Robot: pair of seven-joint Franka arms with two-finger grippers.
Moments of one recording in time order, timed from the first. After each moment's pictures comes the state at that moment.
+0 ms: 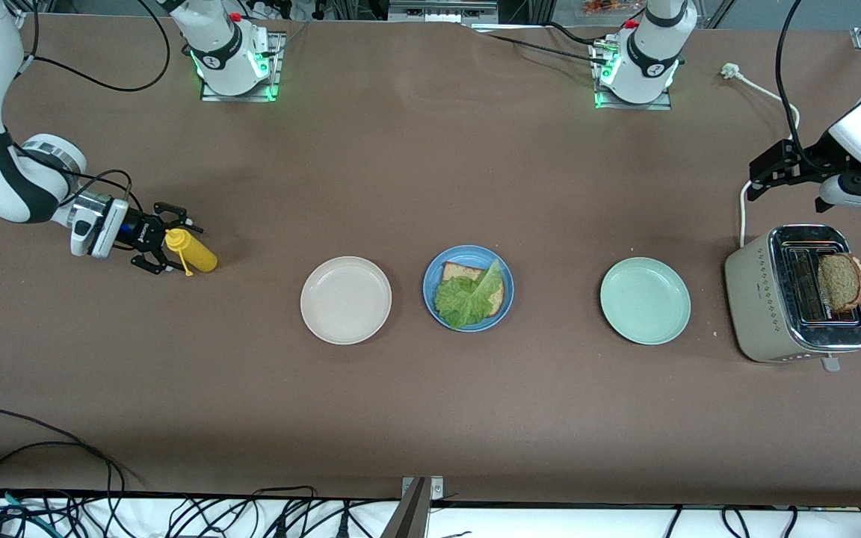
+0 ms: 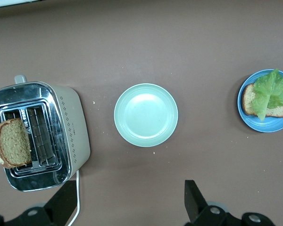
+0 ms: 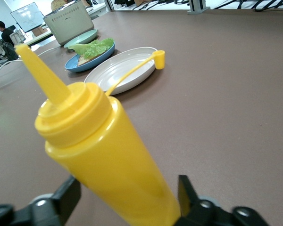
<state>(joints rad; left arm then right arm) 0.00 0.00 -0.04 -1.62 -0.01 1.65 0.12 -0.48 0.50 0.11 -2.21 1.17 2.02 -2.23</state>
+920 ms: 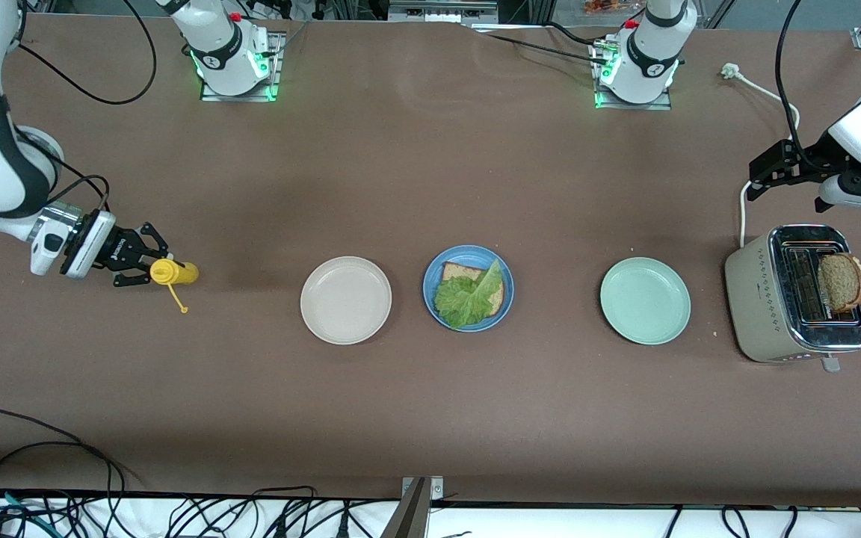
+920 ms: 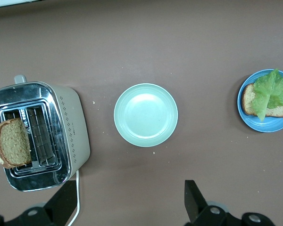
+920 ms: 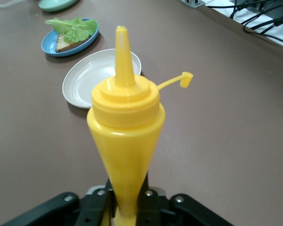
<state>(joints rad) 0.00 0.00 -0.04 -1.62 -0.01 1.65 0.12 -0.32 0.30 0.11 -2.09 0.94 2.18 -1.89</state>
